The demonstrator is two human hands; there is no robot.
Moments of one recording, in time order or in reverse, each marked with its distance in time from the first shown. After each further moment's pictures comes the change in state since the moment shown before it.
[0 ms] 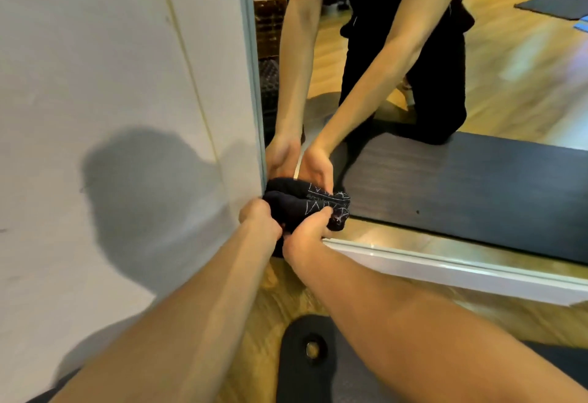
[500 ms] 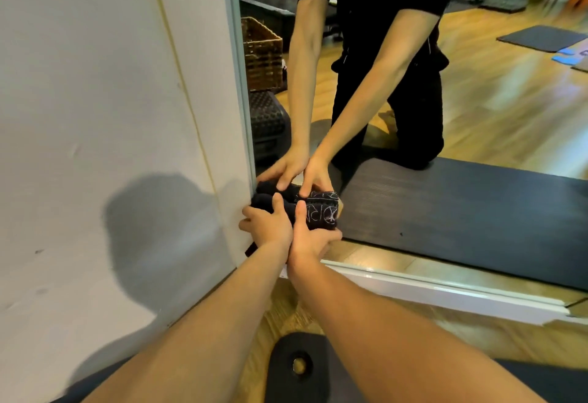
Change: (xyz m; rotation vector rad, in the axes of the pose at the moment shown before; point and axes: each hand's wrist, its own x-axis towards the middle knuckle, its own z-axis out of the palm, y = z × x) left_hand -0.066 0.000 0.027 0.190 0.151 0.435; right_hand -0.054 -0.051 -0.017 -0.429 -0.027 -0.340
